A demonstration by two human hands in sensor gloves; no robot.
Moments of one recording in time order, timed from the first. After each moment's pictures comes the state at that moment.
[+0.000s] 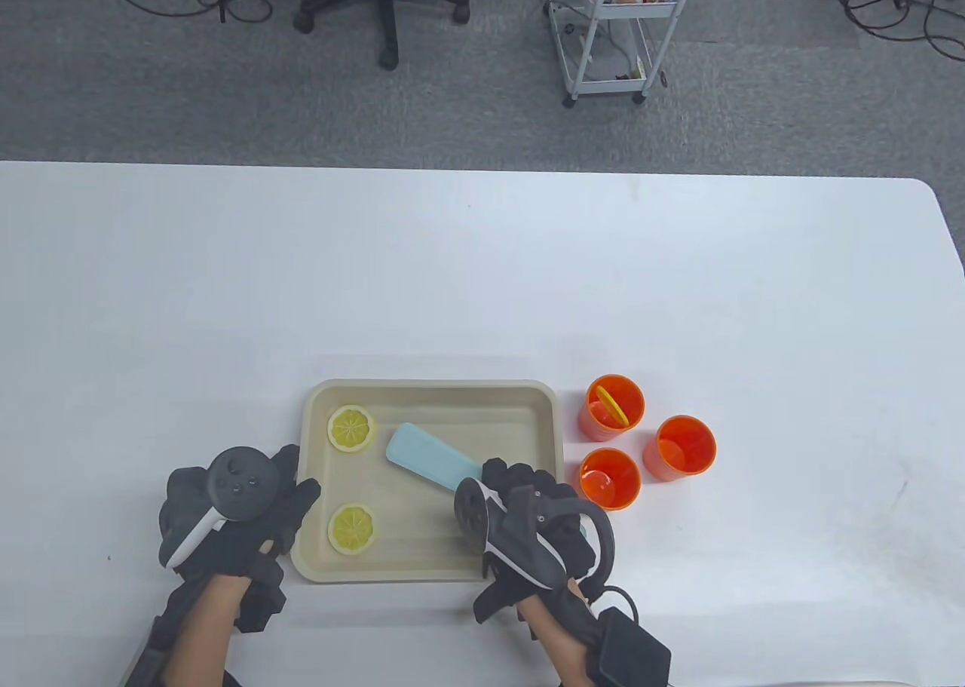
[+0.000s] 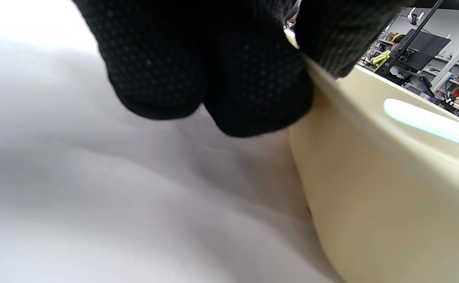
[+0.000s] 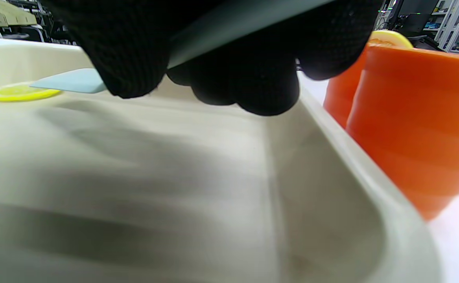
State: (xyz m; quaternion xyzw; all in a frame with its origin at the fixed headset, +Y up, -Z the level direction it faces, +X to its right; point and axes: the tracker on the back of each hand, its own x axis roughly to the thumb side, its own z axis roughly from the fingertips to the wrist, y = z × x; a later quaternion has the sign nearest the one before) left_hand -0.255 -0.741 -0.099 -0.16 0.04 0.20 0.96; right_hand 0.042 -0.704 -0.115 -0.08 -0.10 -0.99 0.08
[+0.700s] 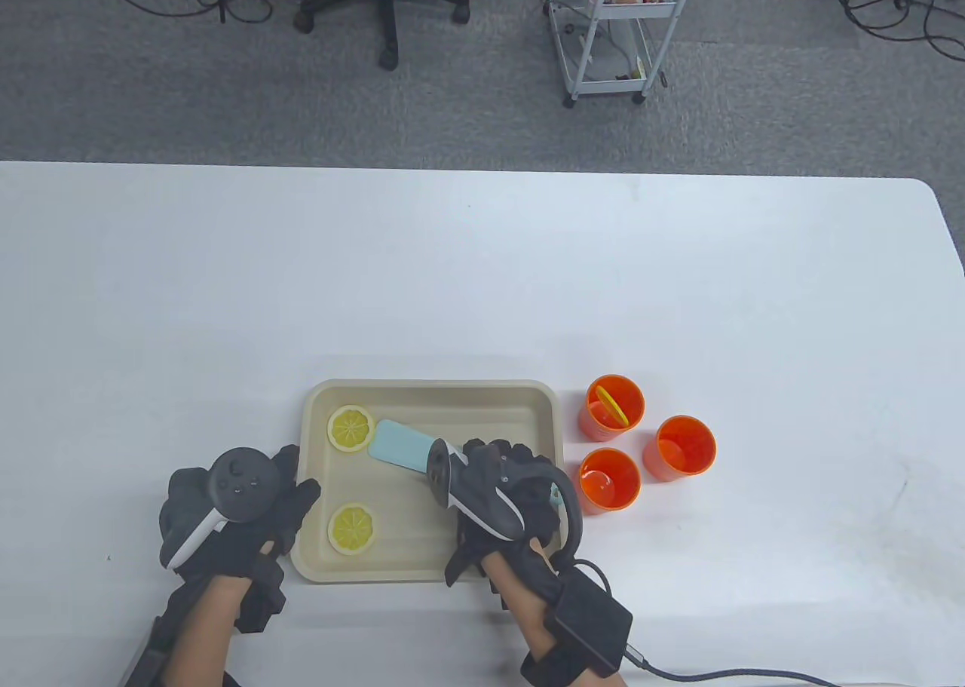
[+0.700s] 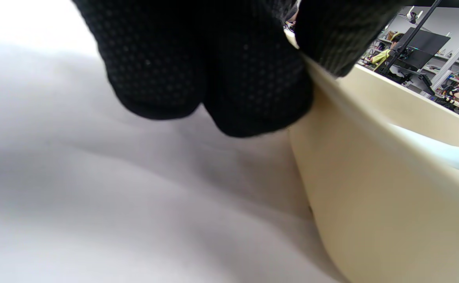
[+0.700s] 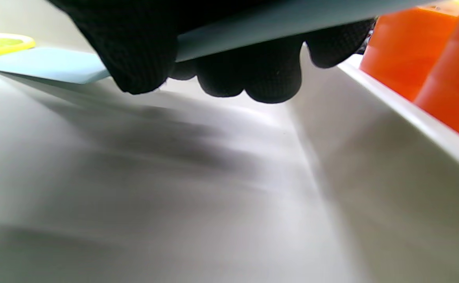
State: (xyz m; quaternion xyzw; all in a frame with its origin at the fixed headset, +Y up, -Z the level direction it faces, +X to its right) left_hand -0.254 -0.741 -0.100 -0.16 0.04 0.20 0.97; right_hand 0.013 -0.723 -0.146 -0.05 -0.14 -0.98 0.12
